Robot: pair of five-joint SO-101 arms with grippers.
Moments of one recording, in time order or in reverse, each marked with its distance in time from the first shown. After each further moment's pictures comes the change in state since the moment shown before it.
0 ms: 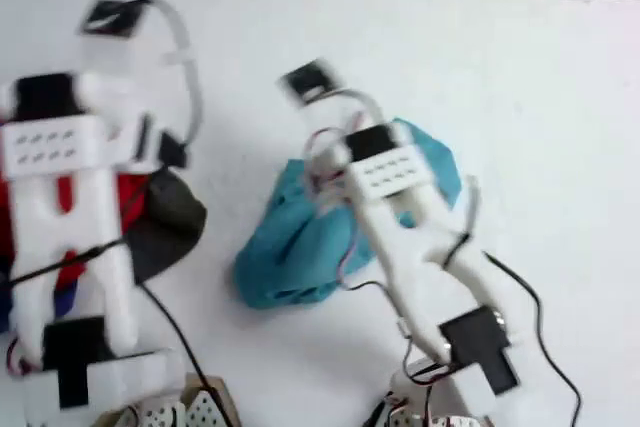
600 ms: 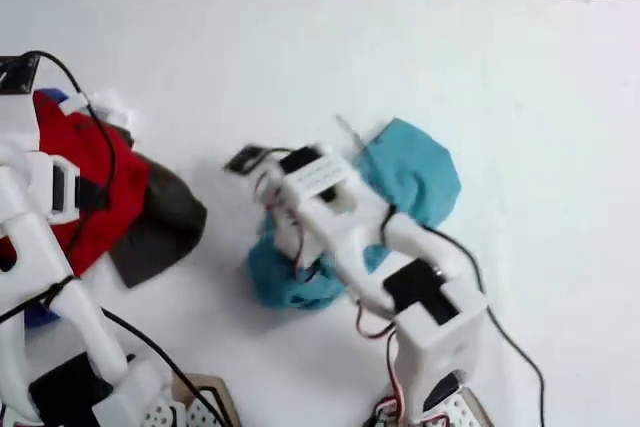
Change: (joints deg) left arm -19.2 -9.2 14.2 -5.4 -11.3; right arm -3.9 19.7 -2.7 7.9 6.9
